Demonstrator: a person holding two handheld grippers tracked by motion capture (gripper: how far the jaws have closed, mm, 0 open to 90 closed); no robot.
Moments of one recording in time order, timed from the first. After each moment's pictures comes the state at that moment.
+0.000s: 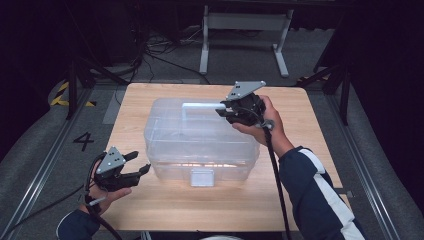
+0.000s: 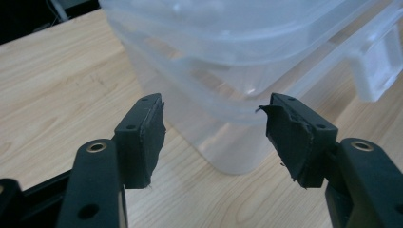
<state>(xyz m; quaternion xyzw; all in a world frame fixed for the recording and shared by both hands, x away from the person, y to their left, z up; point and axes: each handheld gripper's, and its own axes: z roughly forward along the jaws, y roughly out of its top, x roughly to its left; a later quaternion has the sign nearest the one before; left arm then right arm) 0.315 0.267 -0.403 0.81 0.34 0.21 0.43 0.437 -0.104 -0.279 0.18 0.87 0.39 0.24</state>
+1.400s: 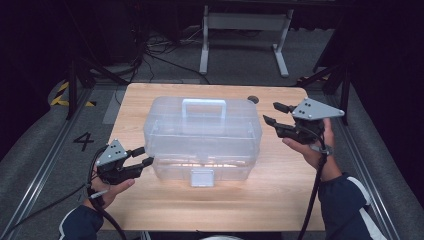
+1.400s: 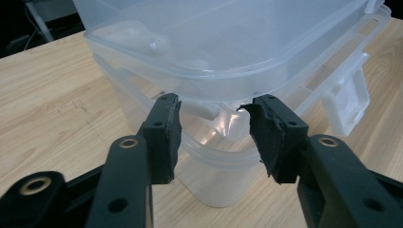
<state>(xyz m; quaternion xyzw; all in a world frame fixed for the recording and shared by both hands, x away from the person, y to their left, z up) 0.327 0.260 -0.389 0.80 0.33 0.19 0.46 0.382 -0.233 -0.291 0.23 0.79 0.47 0.32</state>
